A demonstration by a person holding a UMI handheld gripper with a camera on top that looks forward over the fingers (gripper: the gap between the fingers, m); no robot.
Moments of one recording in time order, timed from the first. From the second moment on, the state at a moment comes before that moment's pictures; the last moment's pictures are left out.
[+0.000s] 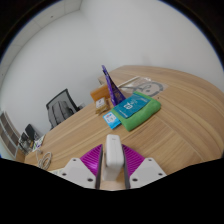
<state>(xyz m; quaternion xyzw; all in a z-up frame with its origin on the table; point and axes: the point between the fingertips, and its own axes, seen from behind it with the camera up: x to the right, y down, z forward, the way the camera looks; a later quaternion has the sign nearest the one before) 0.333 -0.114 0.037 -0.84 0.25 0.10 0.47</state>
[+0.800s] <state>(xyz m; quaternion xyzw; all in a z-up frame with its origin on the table) 0.254 -0.319 0.214 -0.86 0.15 -0.15 0.47</state>
